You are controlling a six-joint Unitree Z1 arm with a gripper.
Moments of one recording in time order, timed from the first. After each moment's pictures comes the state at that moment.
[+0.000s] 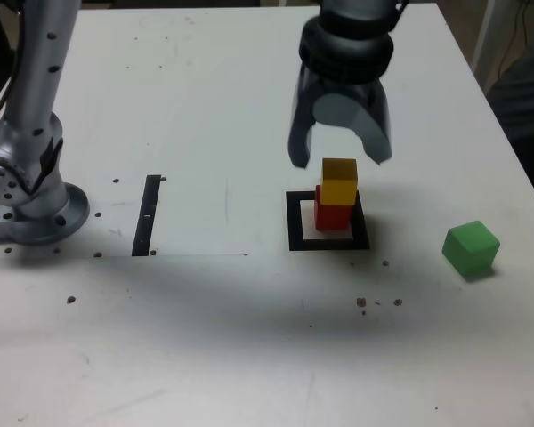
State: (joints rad) arm -0.09 2.04 -1.77 1.45 0.14 0.04
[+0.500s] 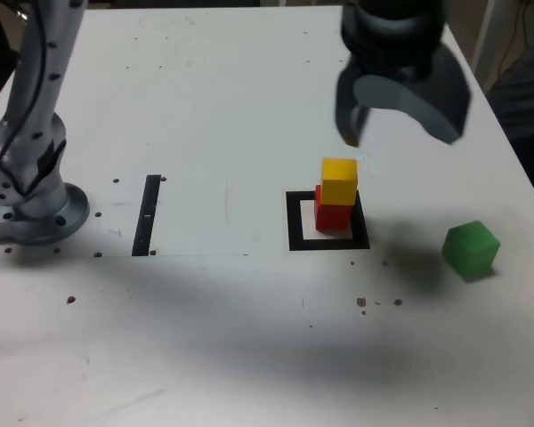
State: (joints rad) arm -0.20 2.10 -2.03 1.48 0.27 0.21
